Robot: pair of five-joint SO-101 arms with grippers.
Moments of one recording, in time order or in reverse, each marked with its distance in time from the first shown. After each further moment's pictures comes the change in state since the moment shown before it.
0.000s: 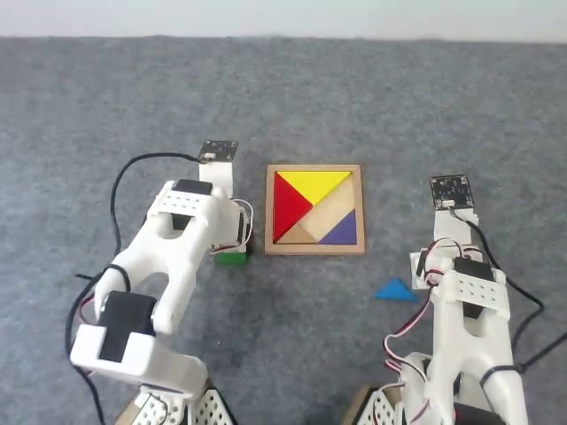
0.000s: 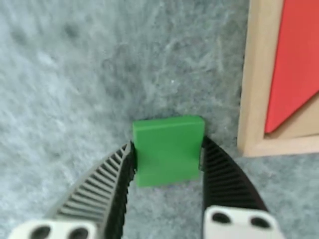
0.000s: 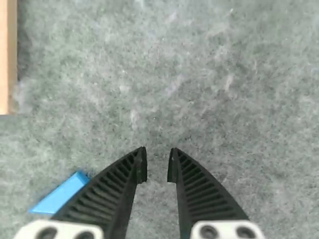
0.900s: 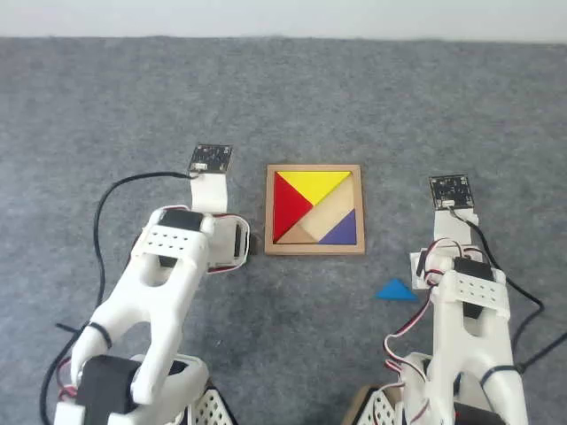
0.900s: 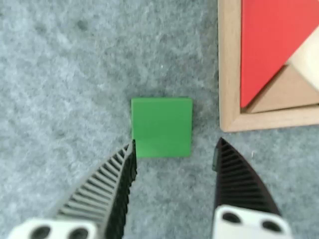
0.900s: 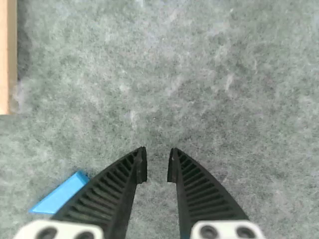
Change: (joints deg) left arm 1.3 -21.6 15.8 -5.2 1.1; right arm 0.0 0.0 0.0 0.0 0.0
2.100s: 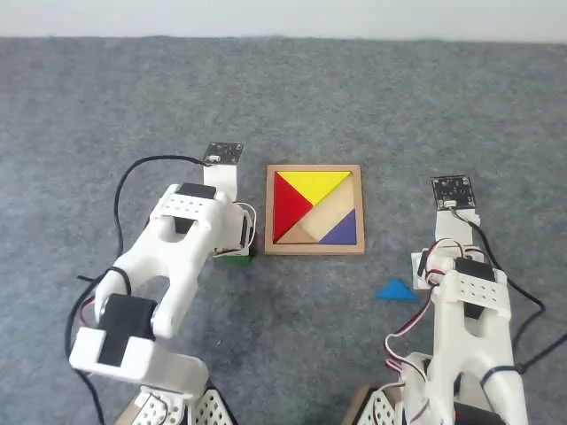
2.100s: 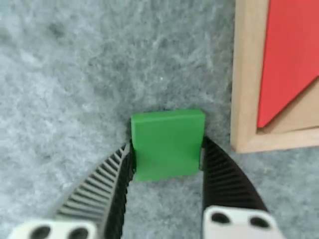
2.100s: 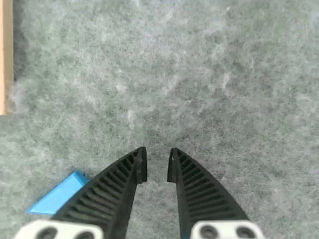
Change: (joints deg) left arm -0.3 21.1 -13.9 3.7 -1.7; right arm 0.6 0.0 0.0 0.0 0.0
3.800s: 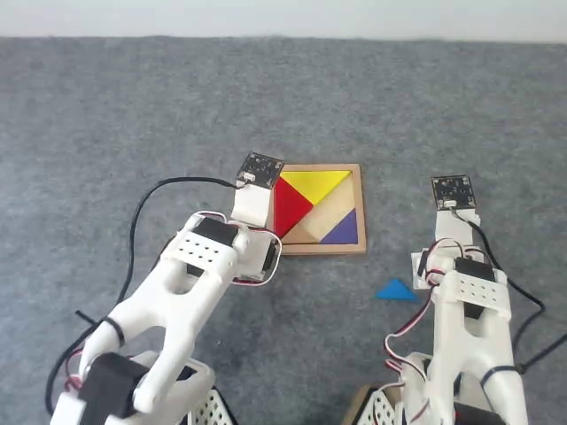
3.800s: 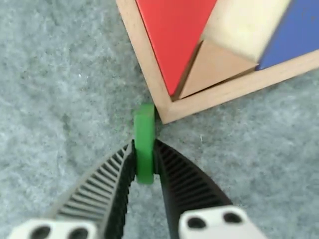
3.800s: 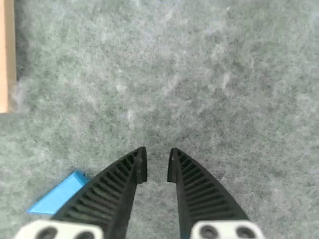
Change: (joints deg) left arm 12.0 -20.8 14.6 -5.6 -1.4; right arm 0.0 0.0 0.0 0.0 0.0
